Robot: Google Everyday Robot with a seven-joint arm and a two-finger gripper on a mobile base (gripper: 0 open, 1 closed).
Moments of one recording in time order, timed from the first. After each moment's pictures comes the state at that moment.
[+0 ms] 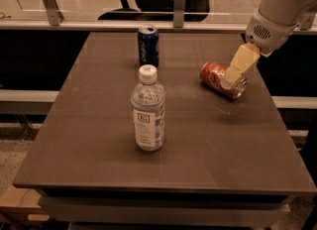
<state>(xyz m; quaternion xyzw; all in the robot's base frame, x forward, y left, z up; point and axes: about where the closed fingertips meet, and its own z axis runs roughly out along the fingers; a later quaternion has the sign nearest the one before) 0.561 -0.229 0.894 -0.37 0.93 0.03 0.07</state>
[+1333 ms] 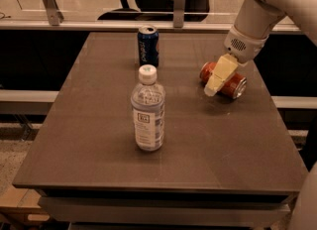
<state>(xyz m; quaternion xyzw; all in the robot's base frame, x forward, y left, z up) 0.588 -0.194 0.844 -0.40 0.91 0.06 0.05</state>
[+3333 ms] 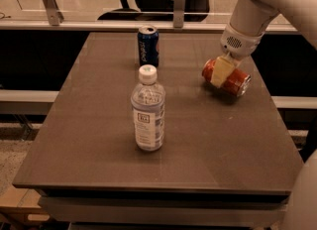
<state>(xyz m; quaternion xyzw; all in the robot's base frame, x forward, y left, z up) 0.598 -0.189 0.847 -0.41 0.91 0.05 0.06</state>
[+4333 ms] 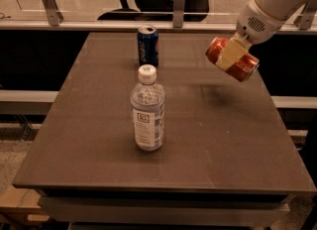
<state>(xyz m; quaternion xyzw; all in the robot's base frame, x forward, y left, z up) 0.587 -0.181 0.915 -0.44 0.88 0.07 0.17</state>
